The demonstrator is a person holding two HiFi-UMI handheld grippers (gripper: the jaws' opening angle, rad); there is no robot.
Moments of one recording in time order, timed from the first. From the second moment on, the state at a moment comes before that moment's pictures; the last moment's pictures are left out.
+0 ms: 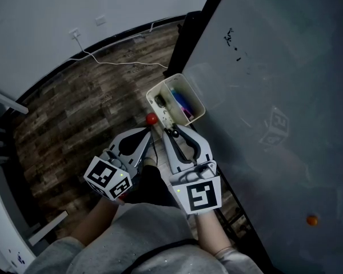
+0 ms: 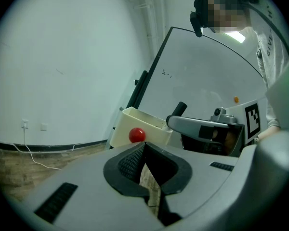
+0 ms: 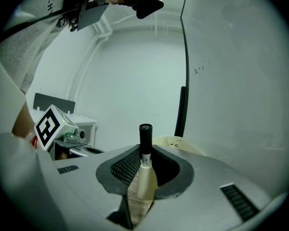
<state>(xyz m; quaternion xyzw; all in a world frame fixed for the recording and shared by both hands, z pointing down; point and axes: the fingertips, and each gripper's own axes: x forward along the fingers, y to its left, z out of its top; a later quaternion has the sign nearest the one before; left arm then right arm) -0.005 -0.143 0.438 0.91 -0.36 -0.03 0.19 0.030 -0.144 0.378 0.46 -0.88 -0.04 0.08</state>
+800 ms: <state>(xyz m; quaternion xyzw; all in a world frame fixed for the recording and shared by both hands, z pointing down) -0.003 -0.143 0.440 0.91 -0.36 -0.03 0.19 0.033 -0.140 0.380 0.47 -0.88 -0.04 0.08</state>
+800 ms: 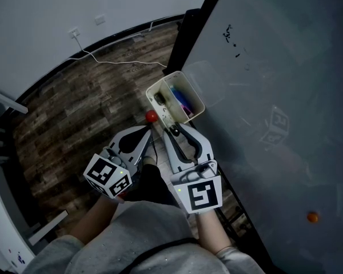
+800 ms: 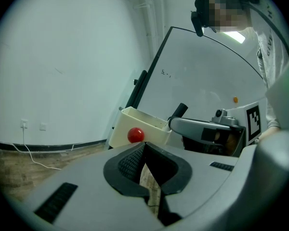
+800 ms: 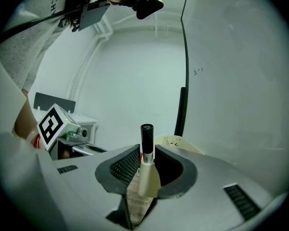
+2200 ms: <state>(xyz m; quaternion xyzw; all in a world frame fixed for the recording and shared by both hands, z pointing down) 0.000 -0.105 0.419 0.92 -0.35 -0.04 0.17 0.038 -0.093 0.387 0.47 -0.88 -0.04 0.10</state>
